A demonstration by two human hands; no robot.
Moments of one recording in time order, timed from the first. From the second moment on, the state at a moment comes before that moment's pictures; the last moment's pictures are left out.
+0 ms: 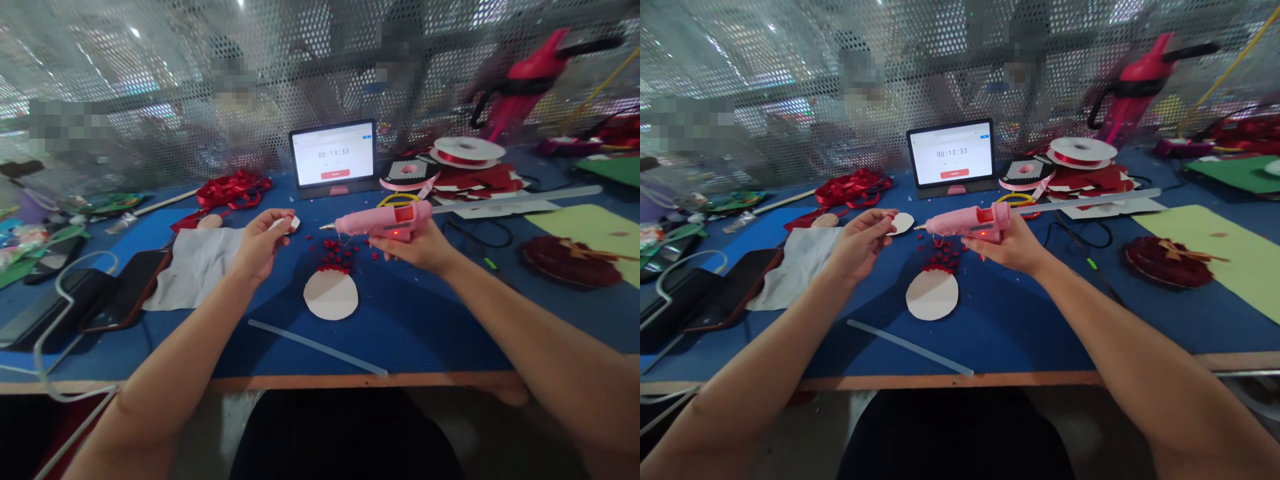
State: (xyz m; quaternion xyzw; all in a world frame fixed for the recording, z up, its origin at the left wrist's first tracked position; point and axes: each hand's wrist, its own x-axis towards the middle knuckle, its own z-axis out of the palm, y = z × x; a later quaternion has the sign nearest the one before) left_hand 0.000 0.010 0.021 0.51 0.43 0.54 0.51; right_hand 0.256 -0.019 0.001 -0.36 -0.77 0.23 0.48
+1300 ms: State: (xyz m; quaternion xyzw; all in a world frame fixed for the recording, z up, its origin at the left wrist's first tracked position) left_hand -0.006 0.013 0.025 0.61 0.44 0.51 0.42; right_hand 0.257 -0.019 0.003 -0.37 -0.76 0.23 0.48
